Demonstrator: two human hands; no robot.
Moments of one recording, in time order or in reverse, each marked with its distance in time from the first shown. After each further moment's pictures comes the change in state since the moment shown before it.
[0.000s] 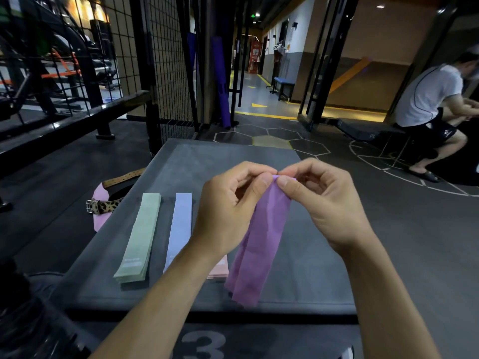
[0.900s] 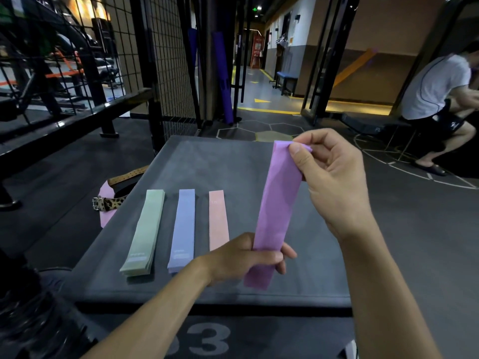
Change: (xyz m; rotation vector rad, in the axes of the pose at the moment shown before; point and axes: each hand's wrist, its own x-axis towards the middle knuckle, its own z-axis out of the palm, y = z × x) left_hand -0.049 -0.065 0.010 -0.238 -0.759 -0.622; right_hand 0.014 -0.010 0.009 -0.080 0.222 -0.057
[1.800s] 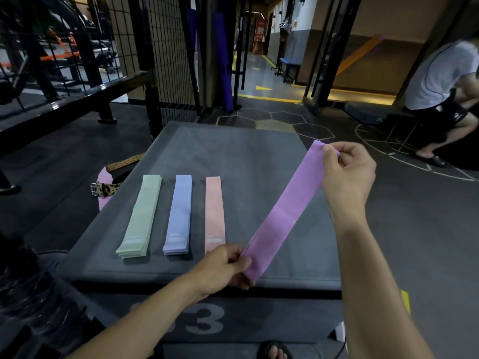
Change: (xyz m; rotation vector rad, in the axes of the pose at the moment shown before) left_hand -0.020 -0.074 0.024 -0.230 0.297 -0.254; right_hand 0.008 0.063 -0.033 -0.232 0.504 0.228
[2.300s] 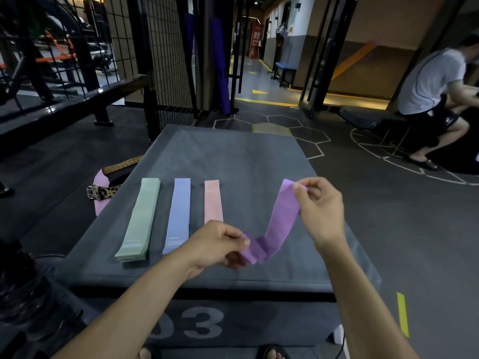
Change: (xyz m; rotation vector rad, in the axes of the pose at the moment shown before) left_hand -0.013 0.065 -0.016 0.043 0.037 -0.014; right_hand -0.041 0.040 0.000 -0.014 -0.293 0.081
